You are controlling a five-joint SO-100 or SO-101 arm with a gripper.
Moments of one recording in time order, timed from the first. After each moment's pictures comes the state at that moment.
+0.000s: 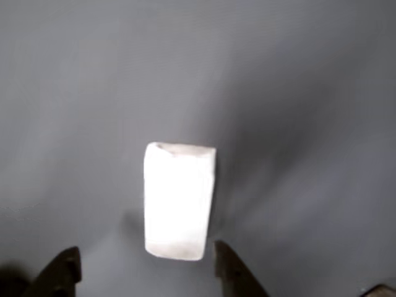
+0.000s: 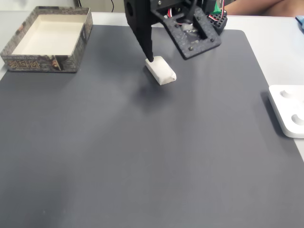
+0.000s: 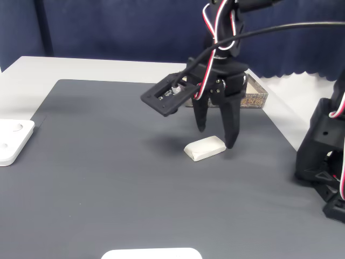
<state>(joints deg) 38.5 95.0 113.4 77.6 63.7</state>
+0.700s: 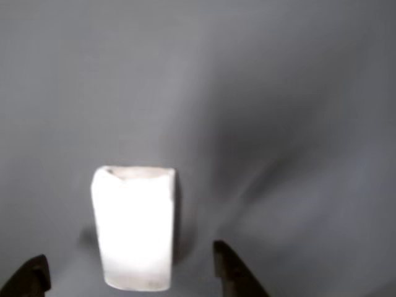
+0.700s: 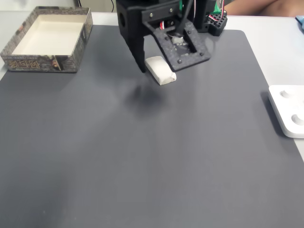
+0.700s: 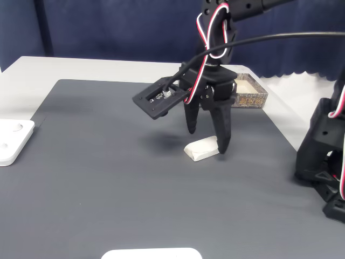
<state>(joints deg) 40.0 90.6 113.4 69.9 64.2</state>
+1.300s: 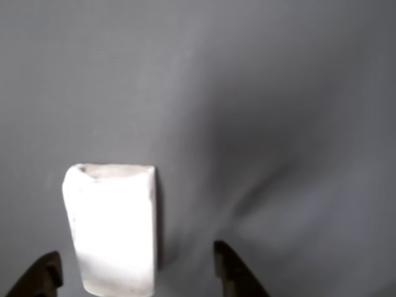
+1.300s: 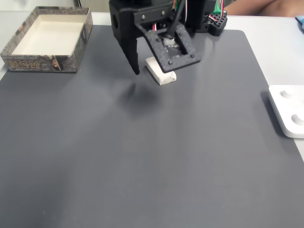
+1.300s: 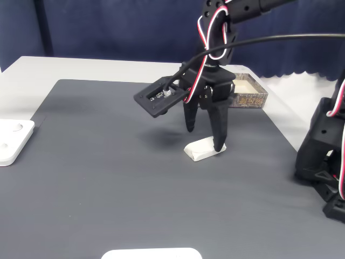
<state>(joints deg) 41.5 88.9 113.6 67.3 65.4</state>
